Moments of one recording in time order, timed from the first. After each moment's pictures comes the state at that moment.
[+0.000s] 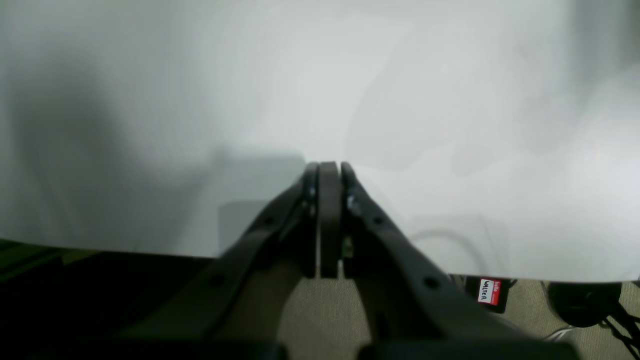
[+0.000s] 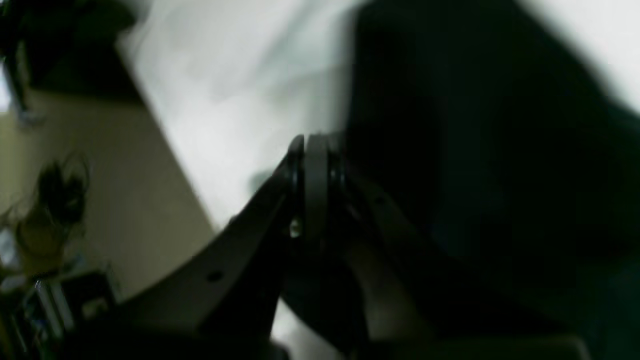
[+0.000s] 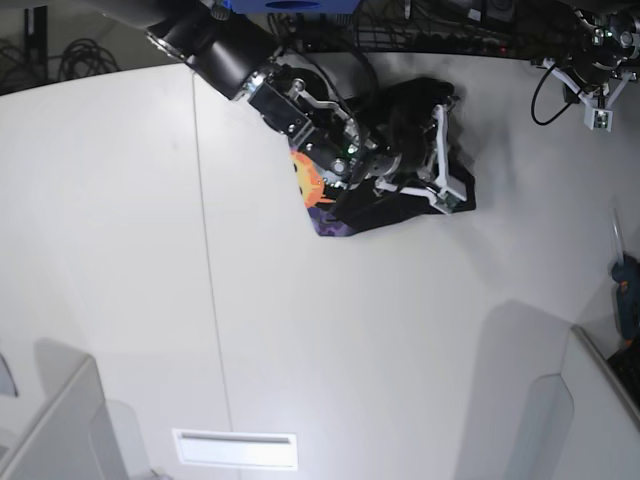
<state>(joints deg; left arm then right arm) 30.3 -9.9 -48.5 99.5 -11.0 -39.6 46.9 10.1 -6.3 -50.1 81.9 29.8 4.8 -55.8</state>
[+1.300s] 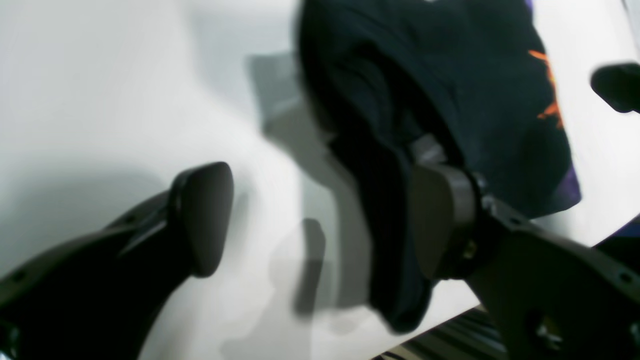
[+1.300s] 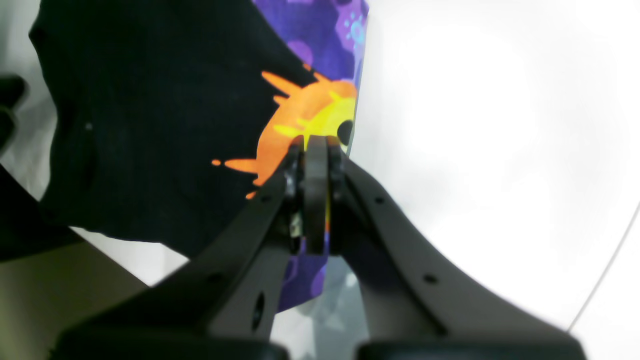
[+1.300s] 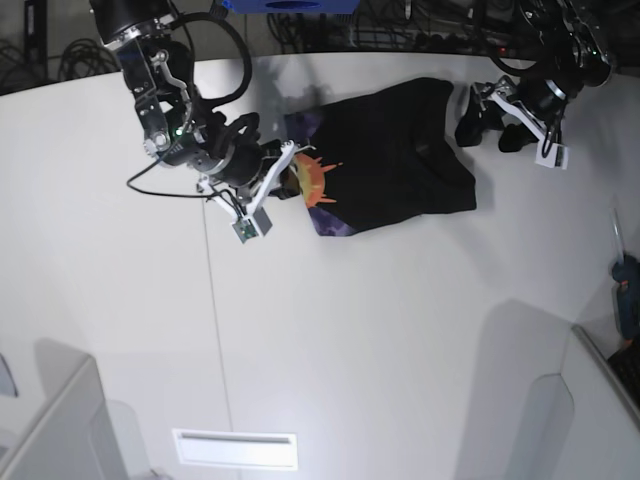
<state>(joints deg) 24.9 -5.9 -37.4 102.1 -49.4 -39.2 63.7 -7.1 12.2 -20.4 106.9 29.2 1.8 -55.7</state>
